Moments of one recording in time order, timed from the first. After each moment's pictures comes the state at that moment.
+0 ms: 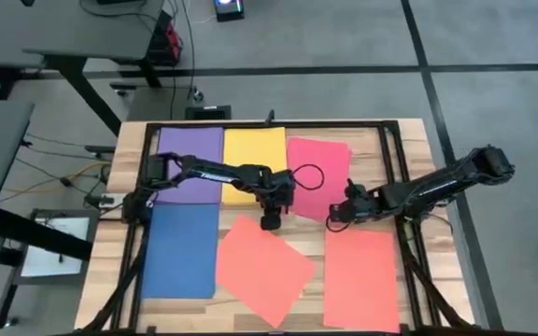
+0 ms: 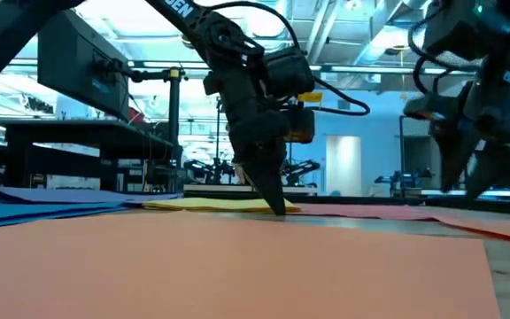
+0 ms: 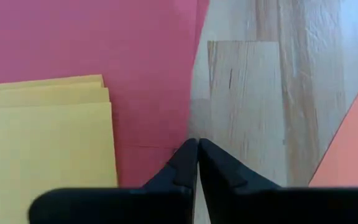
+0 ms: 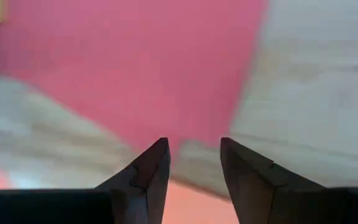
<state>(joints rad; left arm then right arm) 0.11 2.13 1.50 -0.51 0.20 0.11 0.18 1.17 0.52 -0.63 0.21 1.65</state>
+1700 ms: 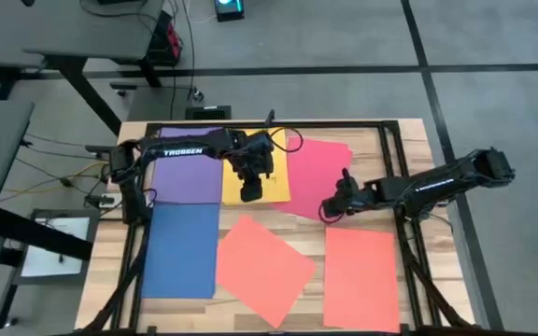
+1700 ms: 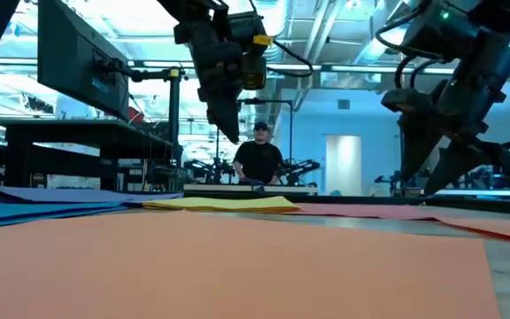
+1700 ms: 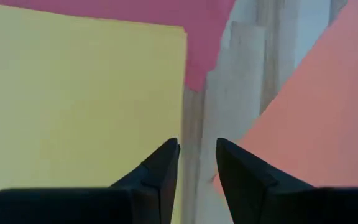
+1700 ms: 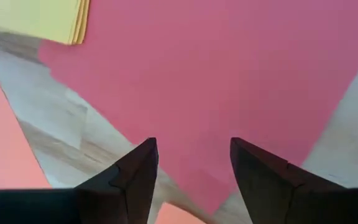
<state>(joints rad) 0.30 1.82 1.50 -0.85 0.27 0.15 0.06 1.19 0.52 -0.41 0.21 1.35</state>
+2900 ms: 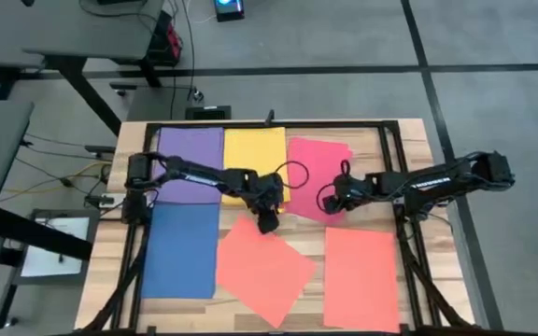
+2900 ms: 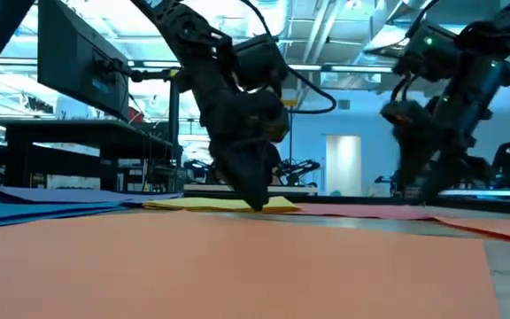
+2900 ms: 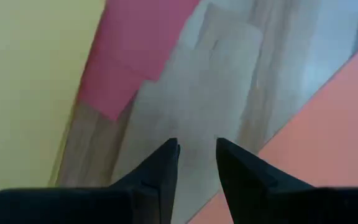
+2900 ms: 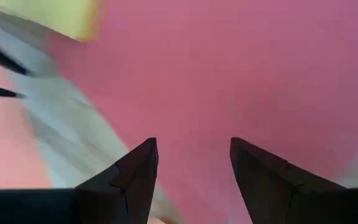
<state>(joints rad) 0.08 1.97 1.26 -0.35 0.25 -0.34 -0.08 1.20 0.45 -0.18 0.04 1.10</state>
